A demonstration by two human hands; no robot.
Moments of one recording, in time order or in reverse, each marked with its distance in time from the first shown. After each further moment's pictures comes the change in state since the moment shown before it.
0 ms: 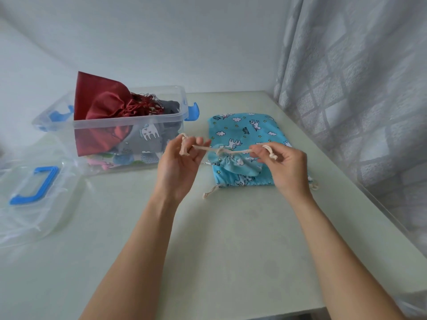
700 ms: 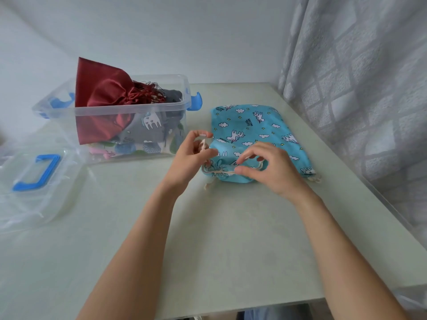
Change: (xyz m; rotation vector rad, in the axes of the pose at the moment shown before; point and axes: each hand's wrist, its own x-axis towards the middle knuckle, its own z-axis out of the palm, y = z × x) left_hand -0.003 -0.010 -0.014 0.955 0.010 0.002; right_hand -0.007 0.002 0.003 -0.309 -0.433 -0.073
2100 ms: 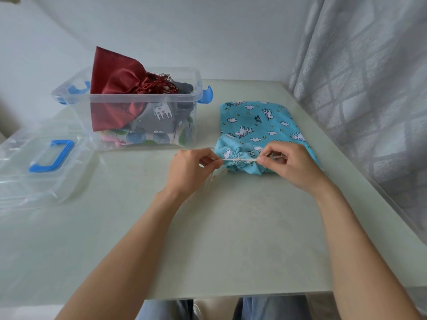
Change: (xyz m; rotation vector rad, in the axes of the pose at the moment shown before) left_hand -0.025 -0.025 -0.009 0.743 0.169 0.222; right_hand -0.004 0.007 -0.021 0.084 -0.084 0.029
